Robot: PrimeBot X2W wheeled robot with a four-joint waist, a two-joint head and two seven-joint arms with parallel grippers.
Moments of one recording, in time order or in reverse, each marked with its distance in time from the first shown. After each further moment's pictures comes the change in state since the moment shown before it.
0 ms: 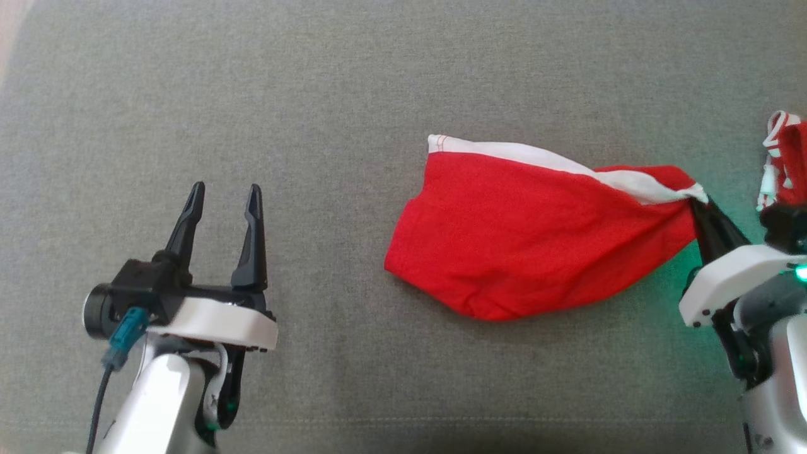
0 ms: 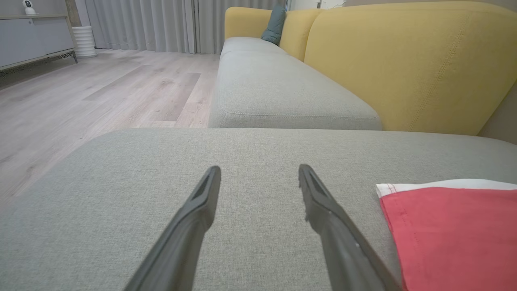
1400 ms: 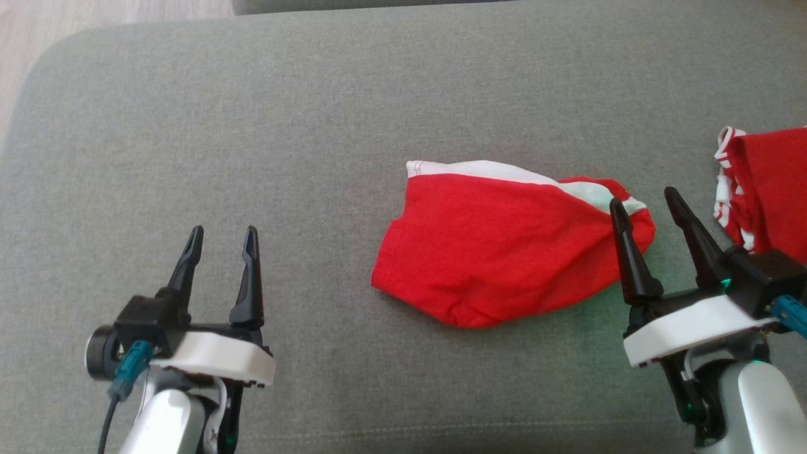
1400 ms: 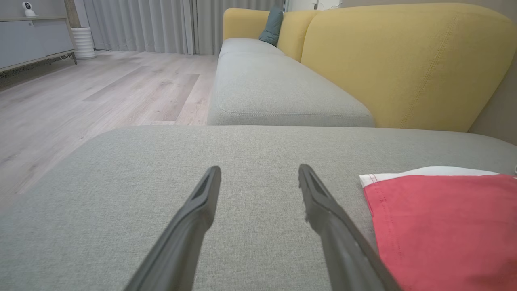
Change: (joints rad) left arm 0.092 -0.006 0.018 0.014 0.007 0.009 0.000; right arm 0.166 0.100 0.120 -0.321 -0.023 0.000 -0.171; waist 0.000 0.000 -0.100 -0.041
